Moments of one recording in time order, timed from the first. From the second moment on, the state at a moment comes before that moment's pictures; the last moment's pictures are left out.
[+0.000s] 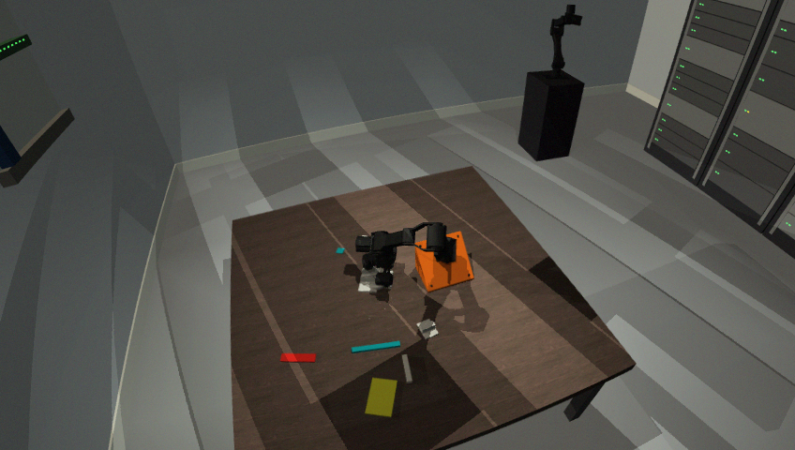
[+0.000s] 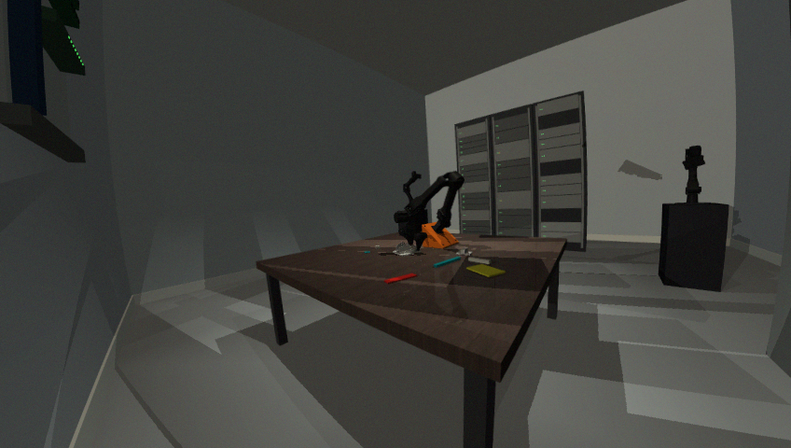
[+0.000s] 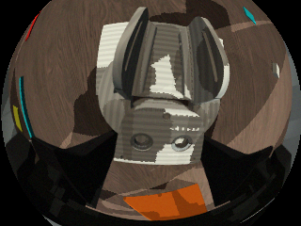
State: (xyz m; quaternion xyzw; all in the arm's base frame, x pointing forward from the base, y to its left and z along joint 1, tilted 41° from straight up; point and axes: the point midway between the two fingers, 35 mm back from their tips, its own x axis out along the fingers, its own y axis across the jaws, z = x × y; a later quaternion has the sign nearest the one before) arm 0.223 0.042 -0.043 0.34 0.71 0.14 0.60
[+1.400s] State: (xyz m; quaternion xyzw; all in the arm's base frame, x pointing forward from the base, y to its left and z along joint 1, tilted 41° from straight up) arm 0.222 0.041 -0.041 0.35 0.71 0.14 0.60
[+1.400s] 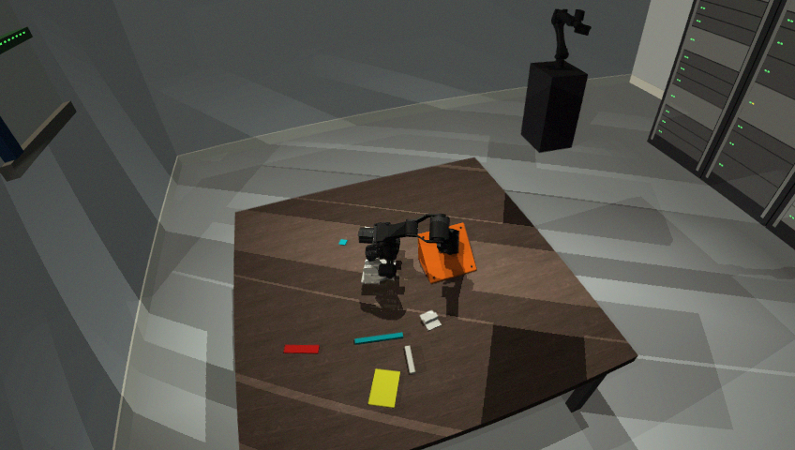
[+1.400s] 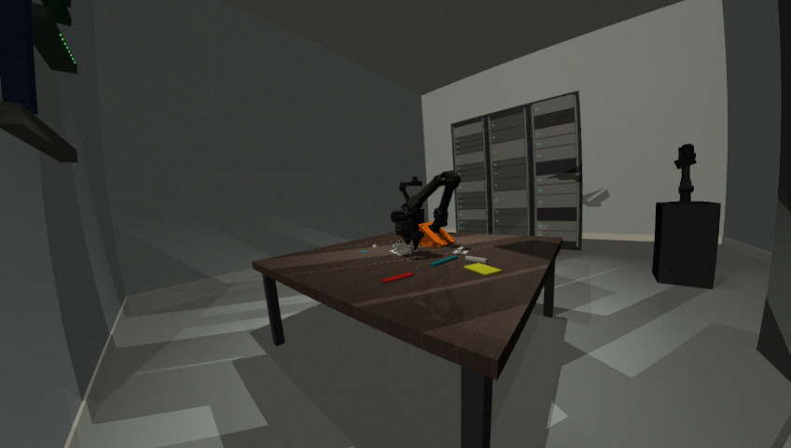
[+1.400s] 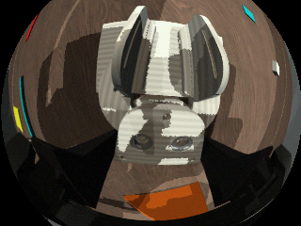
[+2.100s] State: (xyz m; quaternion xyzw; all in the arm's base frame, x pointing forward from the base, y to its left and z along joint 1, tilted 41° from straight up) arm 0.223 0.044 -0.043 0.34 0.71 0.14 0.60
